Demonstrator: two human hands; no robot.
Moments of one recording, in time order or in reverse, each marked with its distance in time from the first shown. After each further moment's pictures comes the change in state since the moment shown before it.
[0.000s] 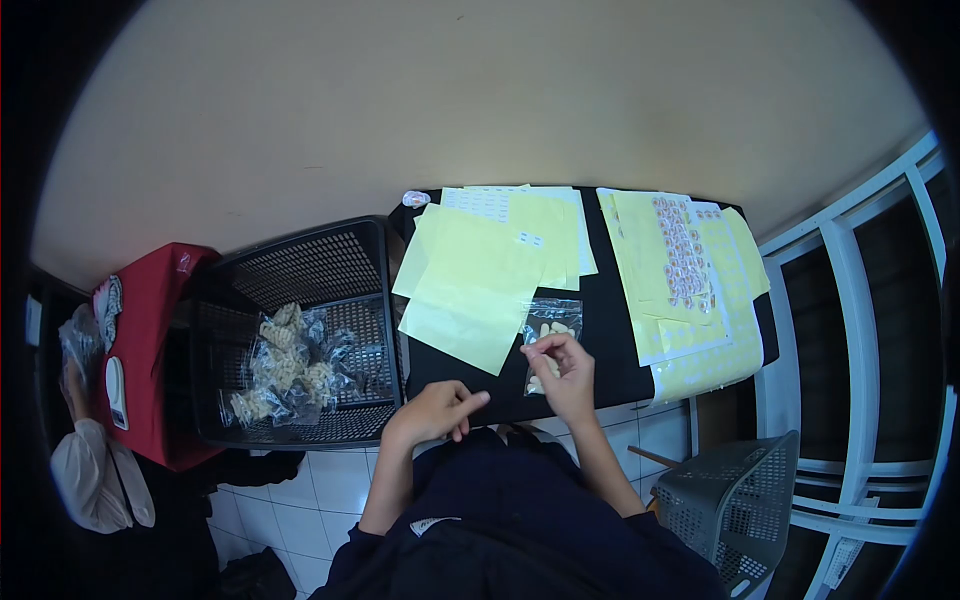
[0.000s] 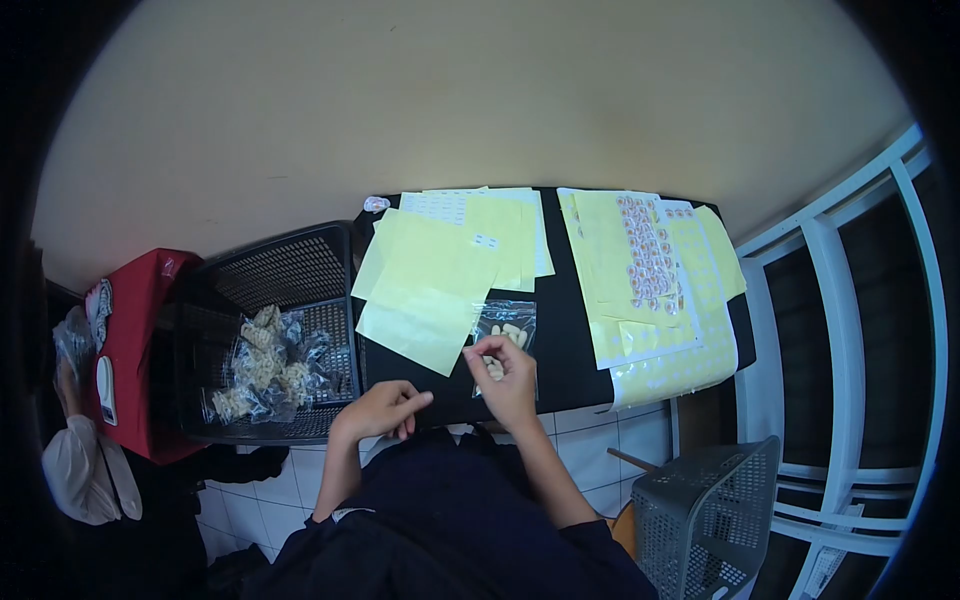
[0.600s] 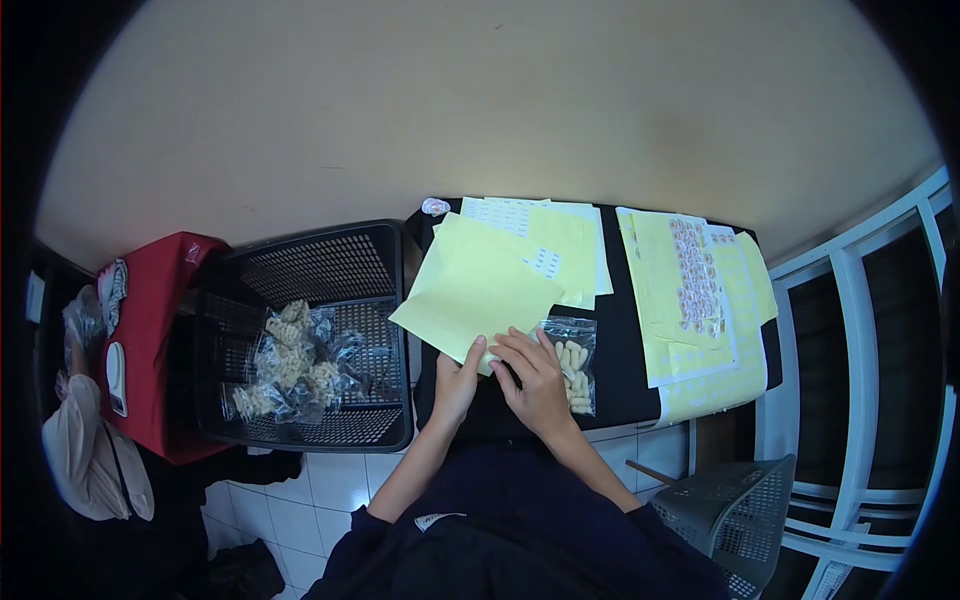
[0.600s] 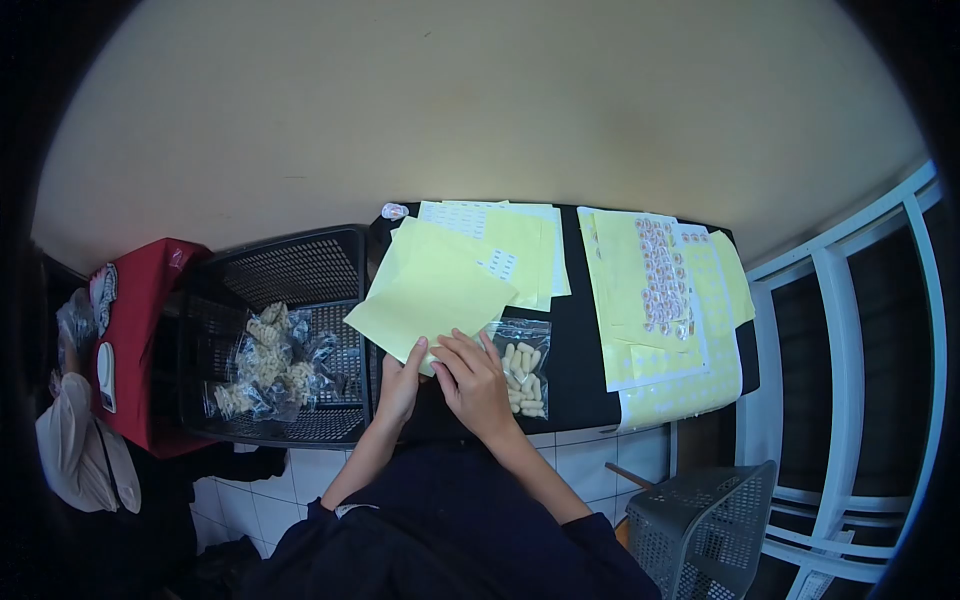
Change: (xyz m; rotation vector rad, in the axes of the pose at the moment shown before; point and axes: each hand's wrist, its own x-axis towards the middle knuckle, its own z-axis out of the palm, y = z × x) left_hand 0.053 0.000 0.018 -0.746 0.500 0.407; right_hand 0.021 -0.012 0.044 -0.706 -0.098 -0.513
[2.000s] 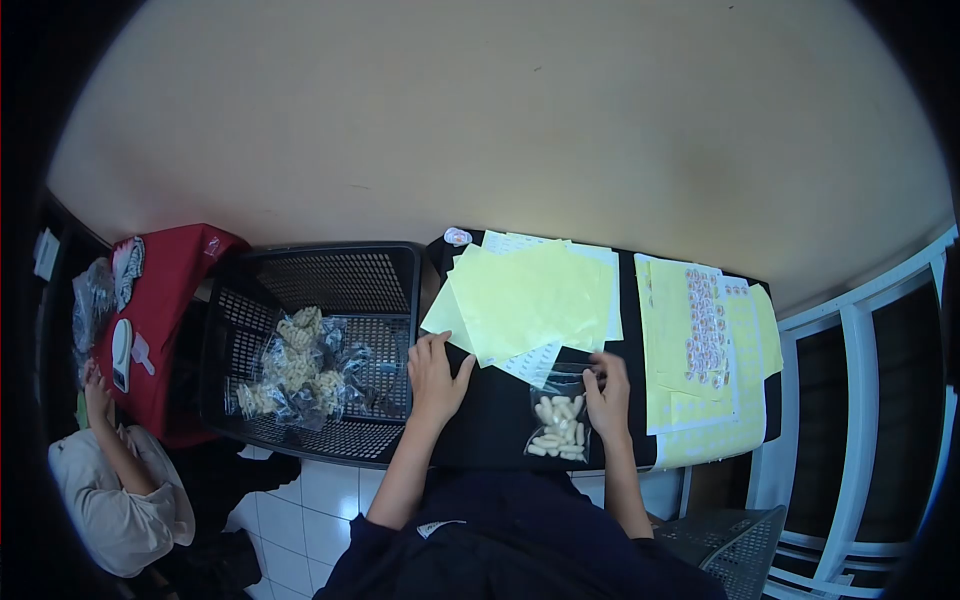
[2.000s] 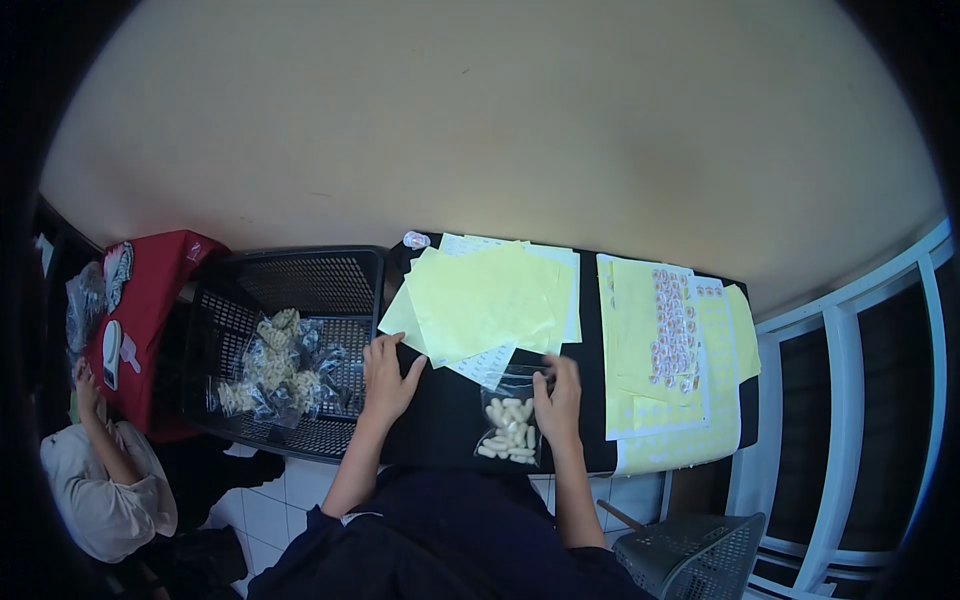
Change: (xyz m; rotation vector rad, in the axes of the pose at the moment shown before) left_hand 0.034 0.011 -0.029 1.114 0.164 0.393; right_hand -0.007 0.102 -0.037 0.099 0.023 0.433
